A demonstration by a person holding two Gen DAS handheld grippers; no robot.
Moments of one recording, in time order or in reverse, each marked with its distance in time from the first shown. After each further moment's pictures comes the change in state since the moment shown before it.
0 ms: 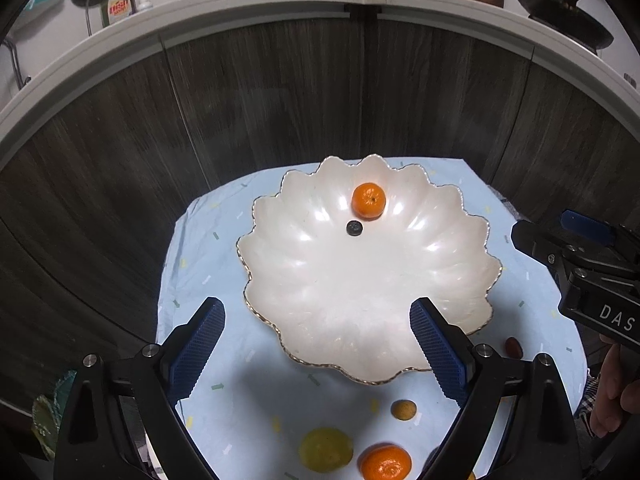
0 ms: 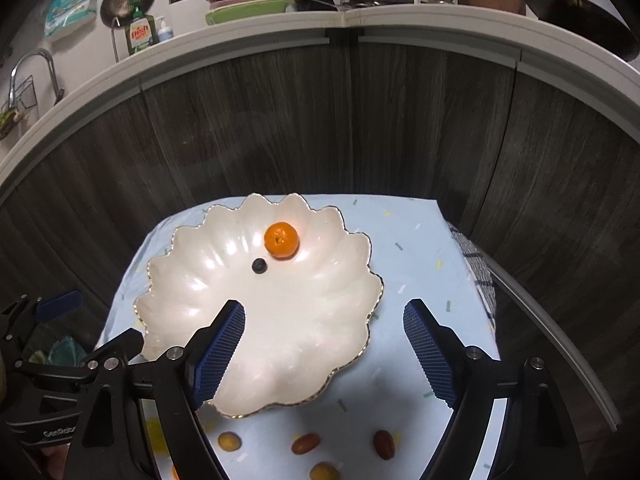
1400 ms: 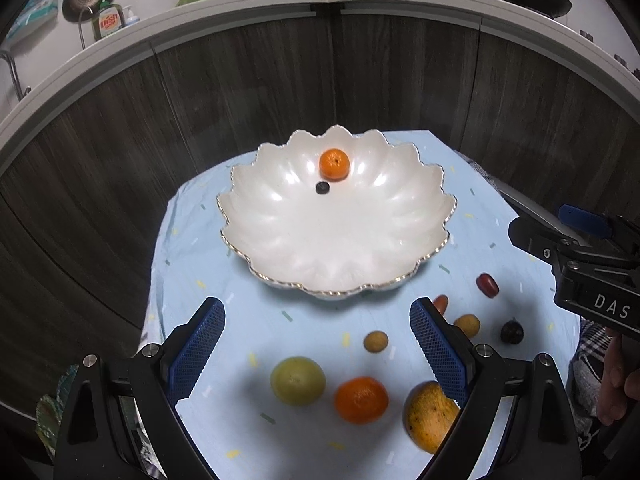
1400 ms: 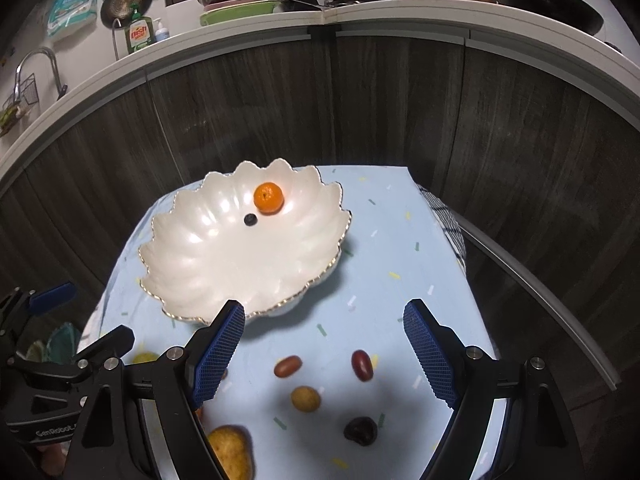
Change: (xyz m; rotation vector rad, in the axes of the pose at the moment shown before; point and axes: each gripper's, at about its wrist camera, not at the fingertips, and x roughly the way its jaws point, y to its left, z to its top) left arm -0.034 -0.025 -0.063 0.081 -0.022 -0.033; right arm -0.045 -0.014 -0.069 0.025 0.014 -0.036
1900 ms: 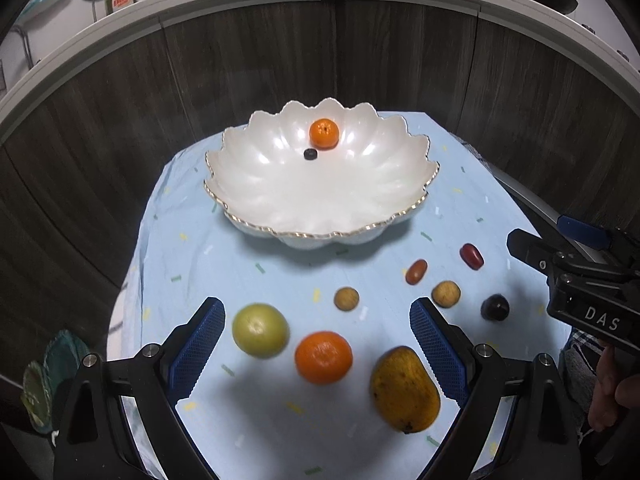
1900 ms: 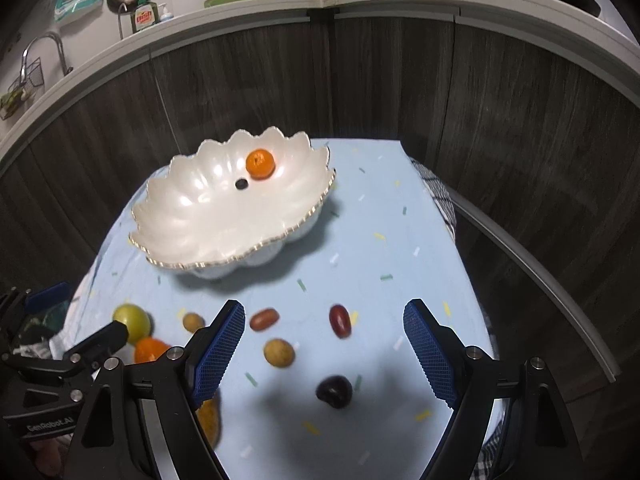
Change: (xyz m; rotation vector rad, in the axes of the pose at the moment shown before) left arm -0.004 -0.029 -0.041 -0.061 0.034 0.013; right arm -0.001 -0.023 -0.040 -0.033 0.041 0.012
